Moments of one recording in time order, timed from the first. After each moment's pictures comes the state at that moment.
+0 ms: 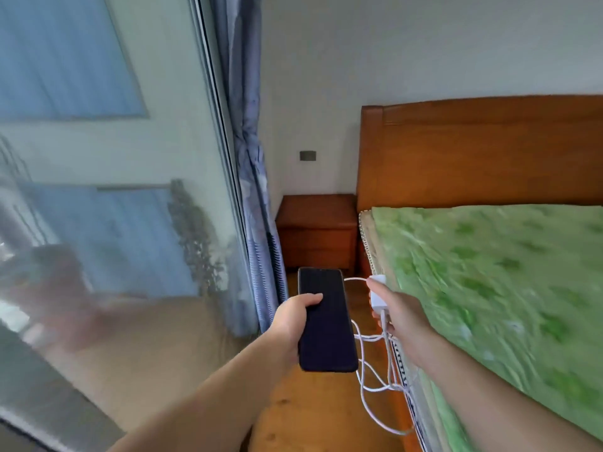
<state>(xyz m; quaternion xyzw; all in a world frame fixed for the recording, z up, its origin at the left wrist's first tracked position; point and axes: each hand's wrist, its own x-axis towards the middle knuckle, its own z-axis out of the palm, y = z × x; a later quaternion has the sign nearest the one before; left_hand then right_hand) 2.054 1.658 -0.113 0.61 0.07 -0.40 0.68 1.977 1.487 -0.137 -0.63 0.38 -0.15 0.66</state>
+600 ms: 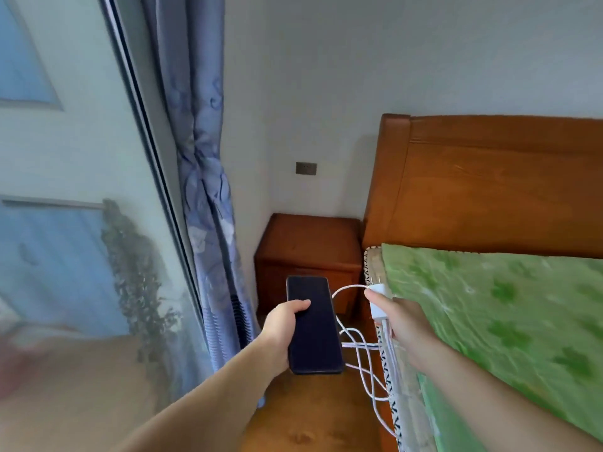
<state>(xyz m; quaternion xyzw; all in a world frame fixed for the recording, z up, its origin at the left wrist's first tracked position) 2.413 1.426 -0.167 0.57 0.11 -0.40 0.71 2.315 1.249 -0.148 -0.71 0.39 -0.12 0.58</state>
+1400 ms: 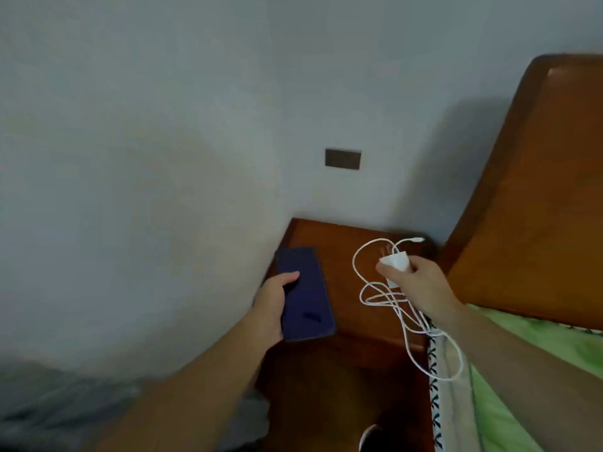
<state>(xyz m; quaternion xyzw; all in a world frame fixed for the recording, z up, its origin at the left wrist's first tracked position) 2.903 1.158 -0.239 0.56 0.21 -0.32 0.74 2.838 0.925 -0.233 -0.80 0.29 -0.03 0.52</state>
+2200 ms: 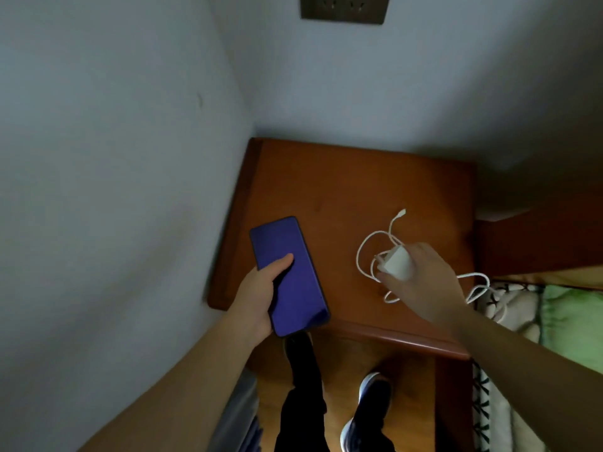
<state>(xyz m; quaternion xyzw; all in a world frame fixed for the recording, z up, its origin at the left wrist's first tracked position) 3.086 1.086 -0.470 0.53 0.30 -0.41 0.68 2.985 0.844 -0.505 -0.91 0.28 0.11 0.29</state>
